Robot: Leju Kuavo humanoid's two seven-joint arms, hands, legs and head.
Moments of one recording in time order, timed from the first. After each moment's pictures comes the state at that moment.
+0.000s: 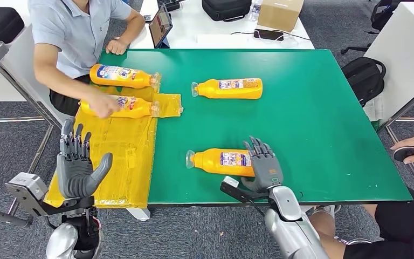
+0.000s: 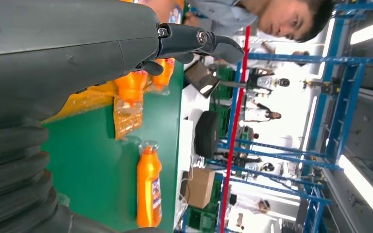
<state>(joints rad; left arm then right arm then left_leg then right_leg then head) 0.02 -0.18 -0.10 -1.71 0.04 0.06 -0.48 -0.34 0.04 0.16 -0.79 1.19 -0.54 -0.11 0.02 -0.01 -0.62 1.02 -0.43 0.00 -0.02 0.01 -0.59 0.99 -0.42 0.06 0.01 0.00</state>
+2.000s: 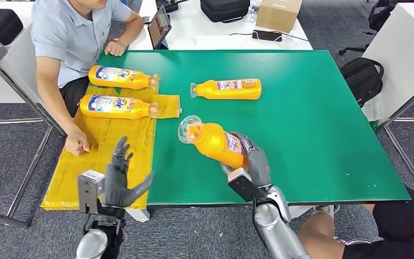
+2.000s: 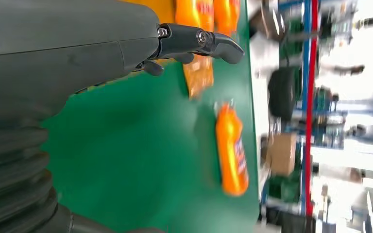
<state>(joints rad) 0.03 -0.18 -0.24 -1.52 -0.12 0.09 -0.40 -0.23 0.14 0.16 -1.10 0.45 -0.34 -0.52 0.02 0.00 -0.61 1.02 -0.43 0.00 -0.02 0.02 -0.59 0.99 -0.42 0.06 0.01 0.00</state>
